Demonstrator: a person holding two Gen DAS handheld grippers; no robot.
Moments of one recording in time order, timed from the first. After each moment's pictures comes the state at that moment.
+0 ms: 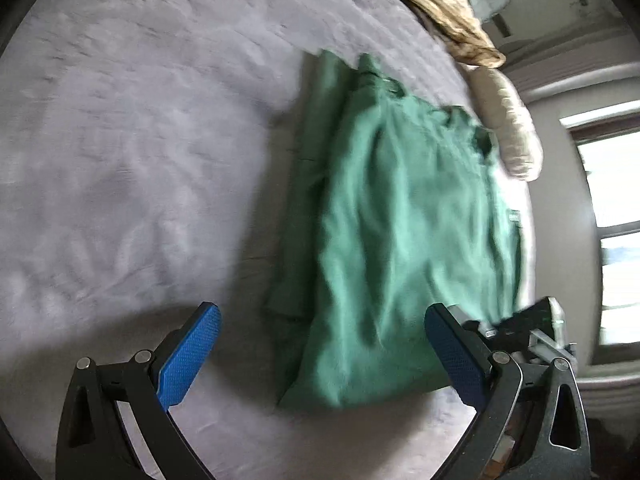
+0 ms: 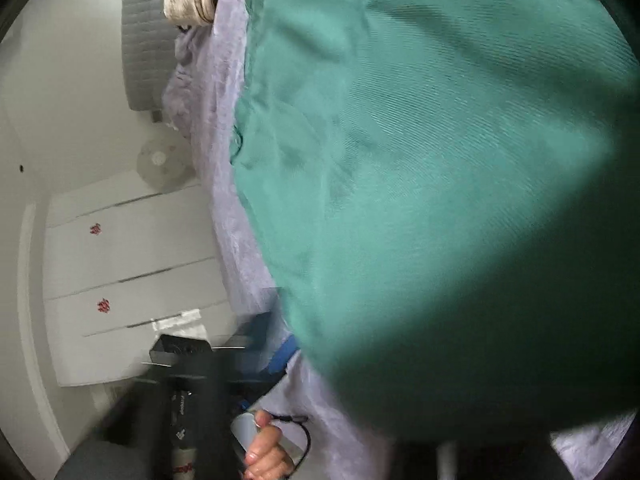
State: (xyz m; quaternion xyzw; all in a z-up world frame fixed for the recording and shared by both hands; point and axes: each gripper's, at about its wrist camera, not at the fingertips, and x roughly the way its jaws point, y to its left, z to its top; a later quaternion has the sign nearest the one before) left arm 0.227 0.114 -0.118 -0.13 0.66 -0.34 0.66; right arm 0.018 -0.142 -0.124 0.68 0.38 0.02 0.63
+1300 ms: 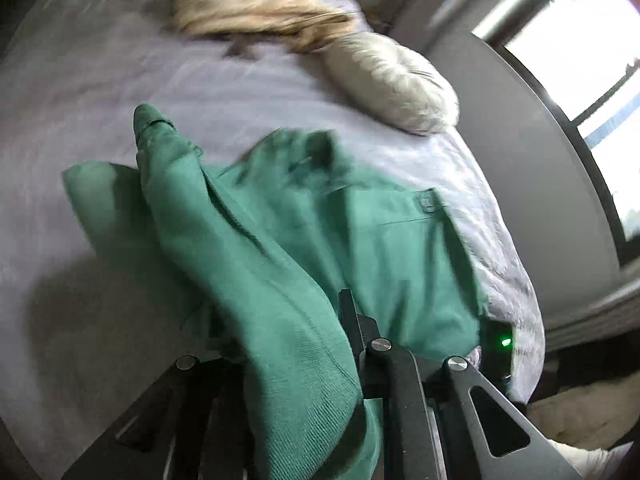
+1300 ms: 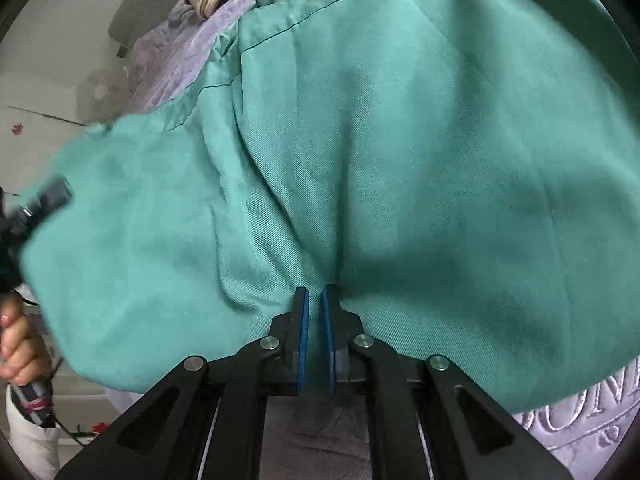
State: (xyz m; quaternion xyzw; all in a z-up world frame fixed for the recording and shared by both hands) left arm 0.171 -0.091 0.037 0.06 0.53 -0.46 0.71; right arm -0.043 -0.256 -0.099 0.44 0.49 -0.07 0.75
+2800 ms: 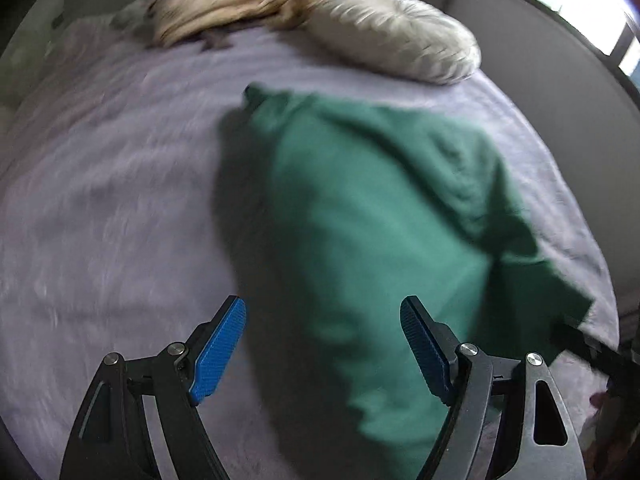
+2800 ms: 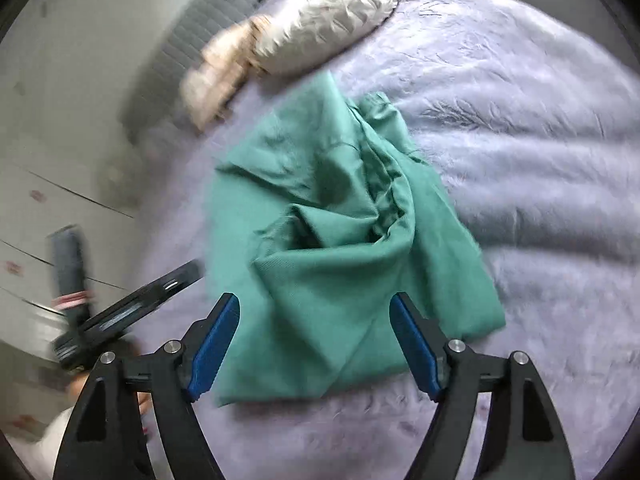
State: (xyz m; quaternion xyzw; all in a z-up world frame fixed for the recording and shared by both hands) left arm 0.105 -0.174 -0.019 0.16 0.52 -0.36 0.75; right arm -0.152 -0.354 -0.027 0.44 0.38 -0.16 0.80
